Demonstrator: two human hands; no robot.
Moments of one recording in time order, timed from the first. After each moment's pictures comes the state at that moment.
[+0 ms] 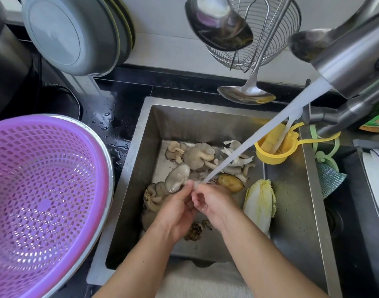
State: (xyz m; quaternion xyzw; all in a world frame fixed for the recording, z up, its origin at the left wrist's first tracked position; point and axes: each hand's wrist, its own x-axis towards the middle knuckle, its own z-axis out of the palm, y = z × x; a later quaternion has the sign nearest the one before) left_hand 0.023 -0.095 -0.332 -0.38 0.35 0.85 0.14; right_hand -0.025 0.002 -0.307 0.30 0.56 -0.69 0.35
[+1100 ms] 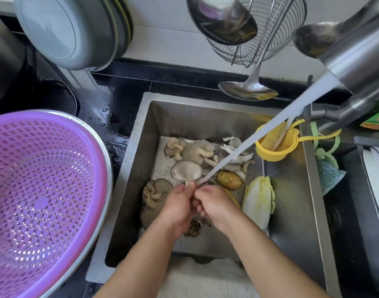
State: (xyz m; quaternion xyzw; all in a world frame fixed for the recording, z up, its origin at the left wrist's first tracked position) left_hand 0.019 -0.092 -0.327 -0.35 0.48 0.79 0.16; right_hand -0.015 0.008 -0.302 0.16 0.74 -0.52 0.38
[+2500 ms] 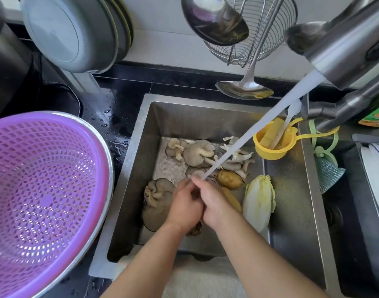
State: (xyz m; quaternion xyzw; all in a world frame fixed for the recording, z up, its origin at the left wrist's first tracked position) left_hand 0.026 -0.083 -0.334 -0.23 0.80 0.54 0.11; right_hand -0.018 -0.005 -0.319 0.33 0.51 -0.71 0.35
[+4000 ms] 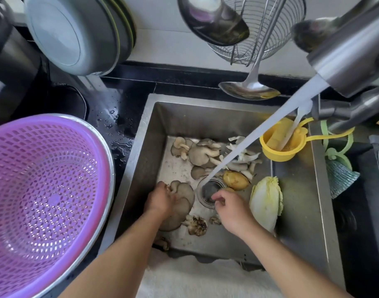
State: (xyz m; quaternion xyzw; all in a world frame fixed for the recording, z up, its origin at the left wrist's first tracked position) left_hand 0.017 -0.148 -0.370 -0.38 0.84 0.31 0.24; right_hand -0.015 0.059 -0.337 -0.02 0.90 -0.30 0.32
